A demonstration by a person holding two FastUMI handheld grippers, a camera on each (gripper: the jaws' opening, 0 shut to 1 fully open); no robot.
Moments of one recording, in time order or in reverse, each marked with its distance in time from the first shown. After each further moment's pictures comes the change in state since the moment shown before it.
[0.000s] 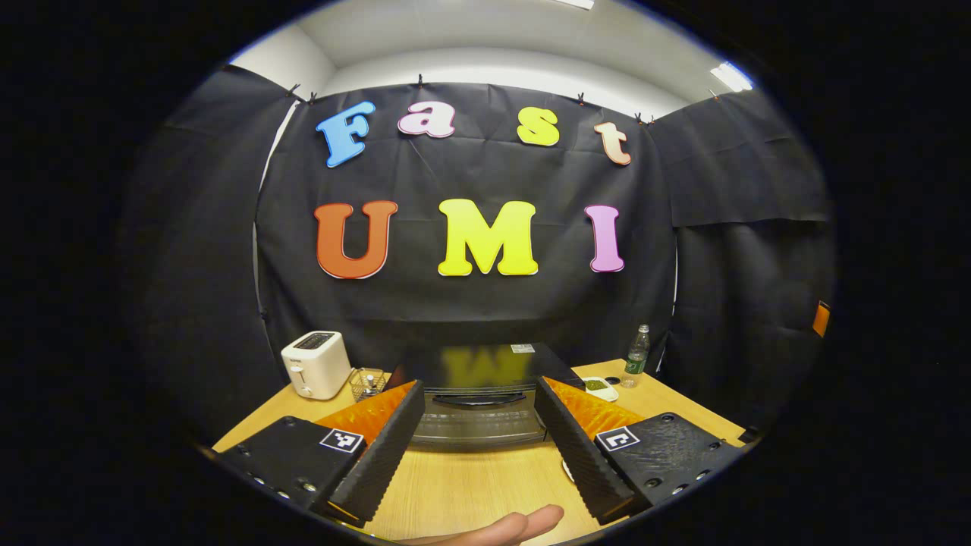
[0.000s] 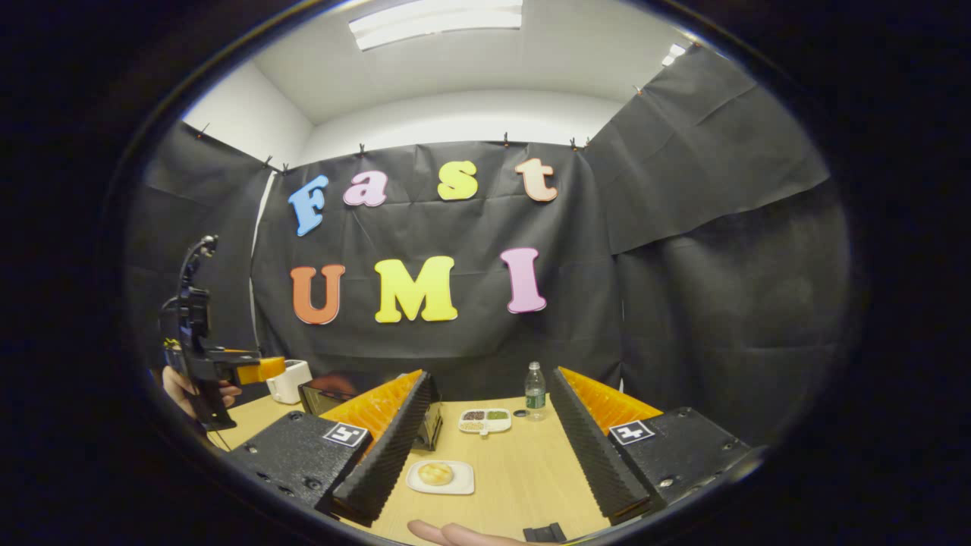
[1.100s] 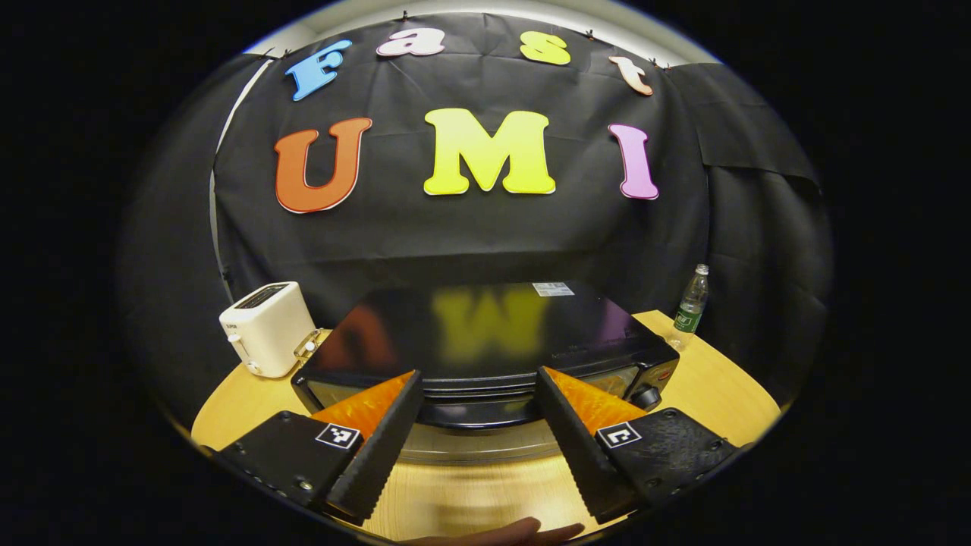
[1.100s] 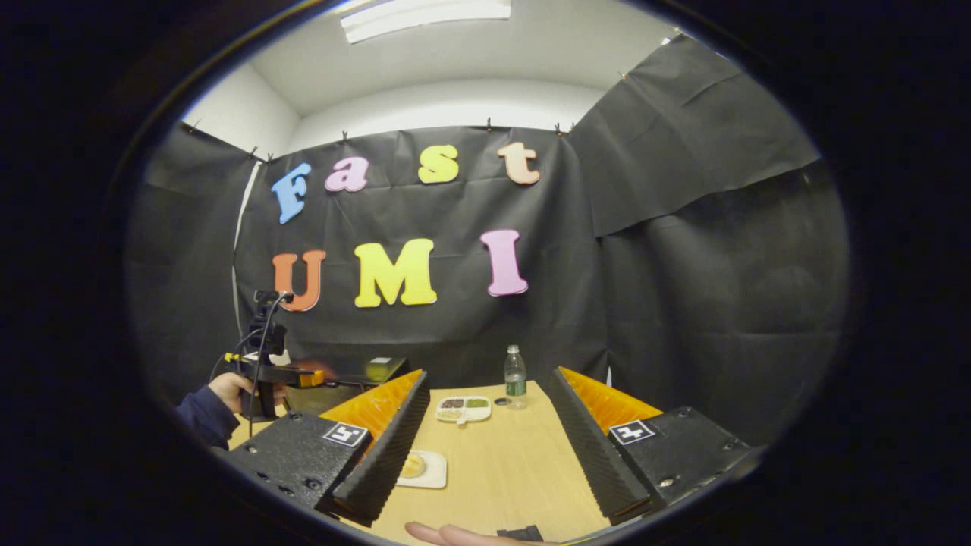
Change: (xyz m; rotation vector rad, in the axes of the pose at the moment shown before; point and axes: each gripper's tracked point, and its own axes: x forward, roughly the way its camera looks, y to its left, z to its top) left arm 0.170 0.011 -0.104 0.010 0.229 0.017; right arm 0.022 -0.046 -0.048 0.001 0.048 -0.046
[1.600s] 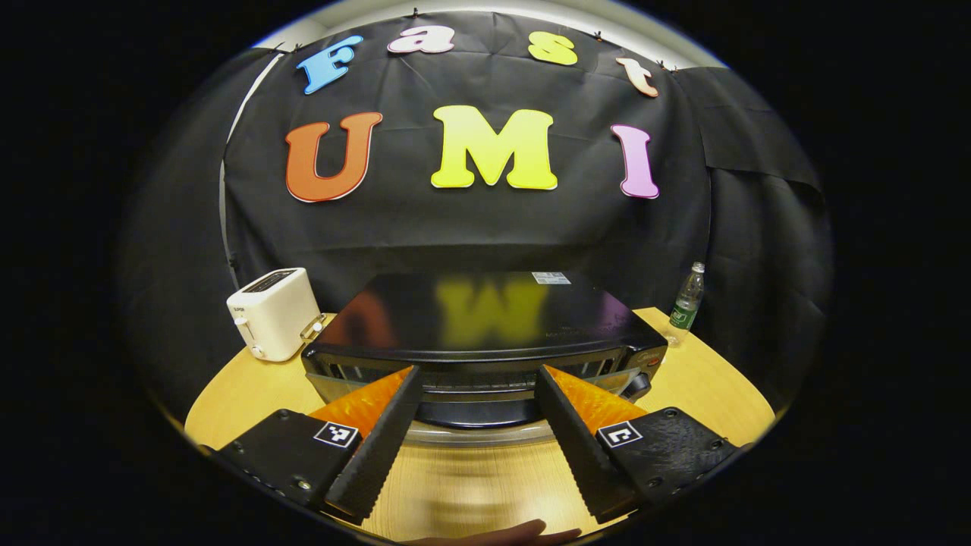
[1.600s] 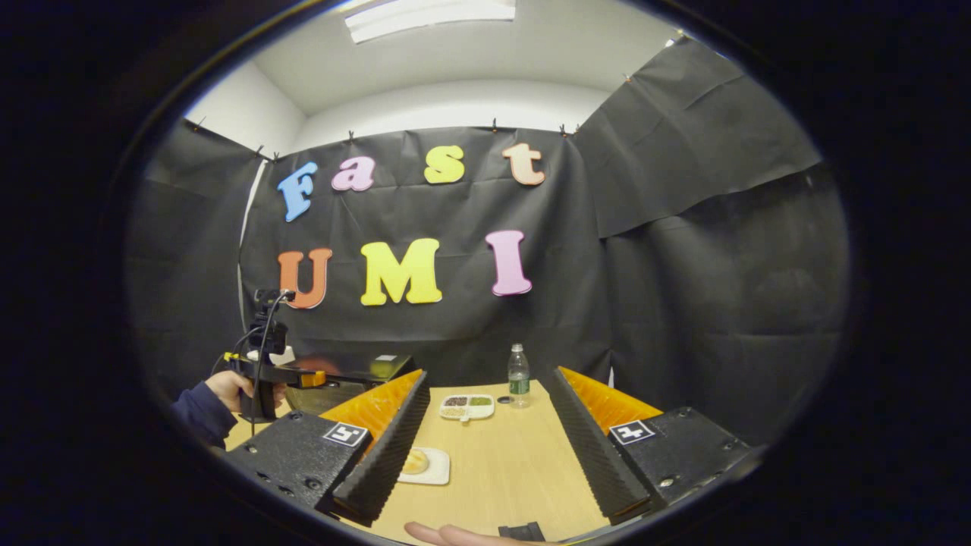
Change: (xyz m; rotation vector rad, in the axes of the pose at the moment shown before) left arm -0.029 -0.005 -0.018 -0.017 0.019 0.014; right arm -0.013 0.006 0.002 -0.015 -0.010 0.015
